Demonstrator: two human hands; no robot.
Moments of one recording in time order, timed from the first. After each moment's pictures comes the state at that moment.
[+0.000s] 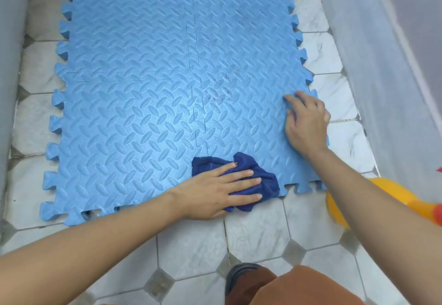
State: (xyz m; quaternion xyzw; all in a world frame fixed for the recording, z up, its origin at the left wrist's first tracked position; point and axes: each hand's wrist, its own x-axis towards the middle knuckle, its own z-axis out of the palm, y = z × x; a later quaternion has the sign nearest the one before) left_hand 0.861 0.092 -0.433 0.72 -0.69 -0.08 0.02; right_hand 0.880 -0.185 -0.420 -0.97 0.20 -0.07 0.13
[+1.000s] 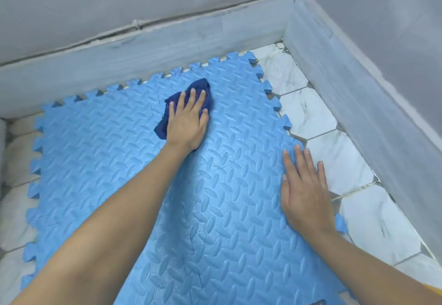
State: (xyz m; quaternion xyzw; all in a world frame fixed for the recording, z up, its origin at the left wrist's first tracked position) left_hand 1.182 -0.044 -0.435 0.95 -0.26 -0.07 0.13; right_hand 0.920 -0.199 -0.443 -0.97 0.23 -0.05 0.06
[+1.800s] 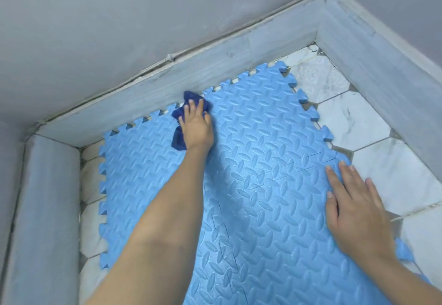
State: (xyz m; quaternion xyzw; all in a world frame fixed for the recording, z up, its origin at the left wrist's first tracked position) left_hand 1.240 -0.031 -0.426 0.98 -0.08 -0.04 0.19; right_hand 0.923 -0.201 -0.443 -0.96 0.25 -0.08 0.12
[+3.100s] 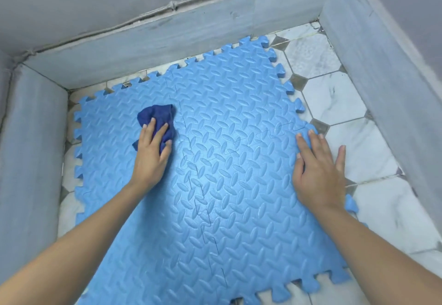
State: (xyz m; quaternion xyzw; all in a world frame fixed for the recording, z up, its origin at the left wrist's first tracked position) left_hand 1.095 0.118 -0.428 0.97 -0.12 -0.06 0.21; right_hand 0.925 -0.203 -0.439 -0.96 0.24 -0.05 0.13
